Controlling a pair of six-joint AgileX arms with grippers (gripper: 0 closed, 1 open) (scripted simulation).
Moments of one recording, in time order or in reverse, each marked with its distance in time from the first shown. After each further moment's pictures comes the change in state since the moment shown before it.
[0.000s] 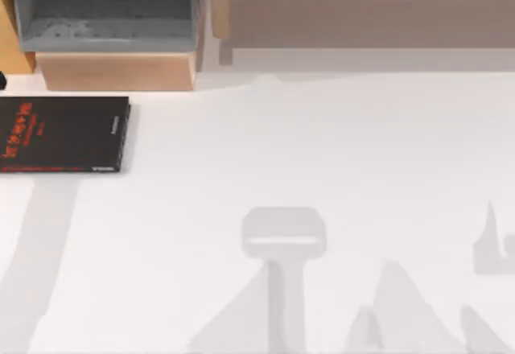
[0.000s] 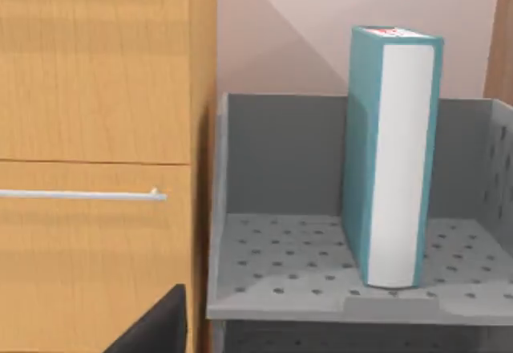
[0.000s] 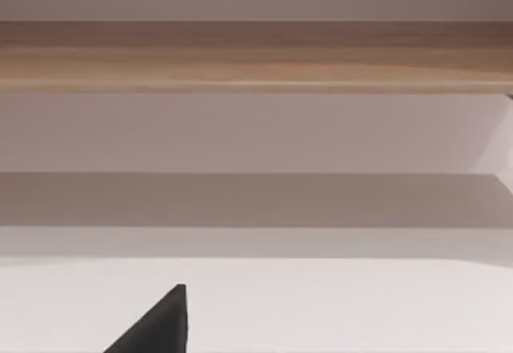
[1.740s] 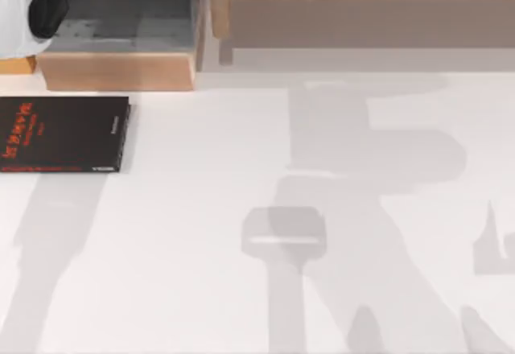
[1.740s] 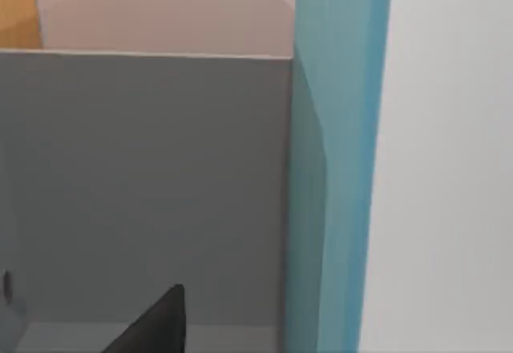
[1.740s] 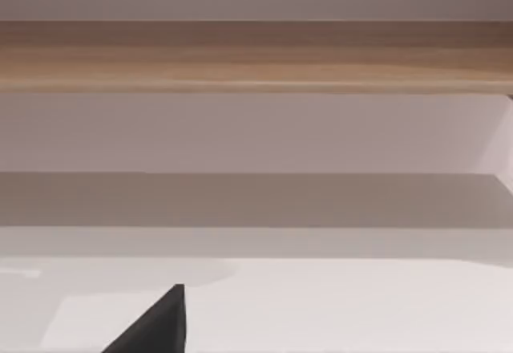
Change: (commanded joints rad) left arm -0.108 1.313 0.875 0.334 -0.087 -0.004; right arm 0.000 0.000 0.000 0.000 0.000 0.000
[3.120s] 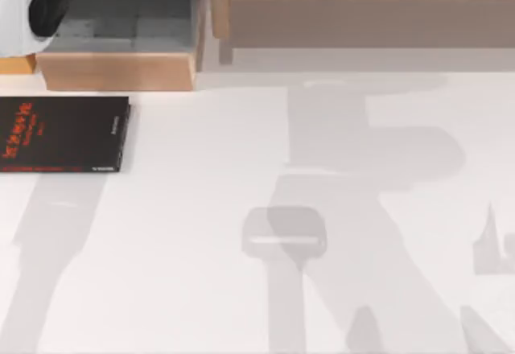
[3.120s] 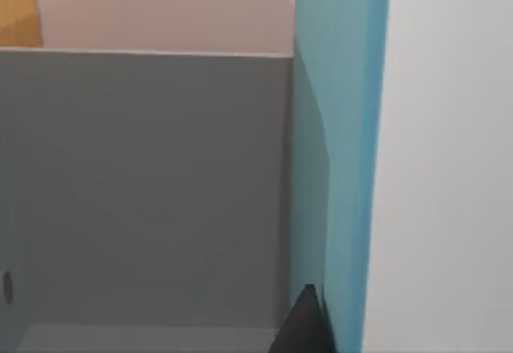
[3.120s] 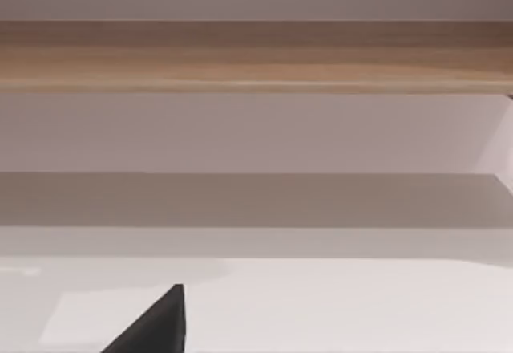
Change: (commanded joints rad) left arm 0.000 0.005 0.008 -0.002 0.000 0.000; right arm 0.000 0.000 0.000 0.000 0.000 0.000
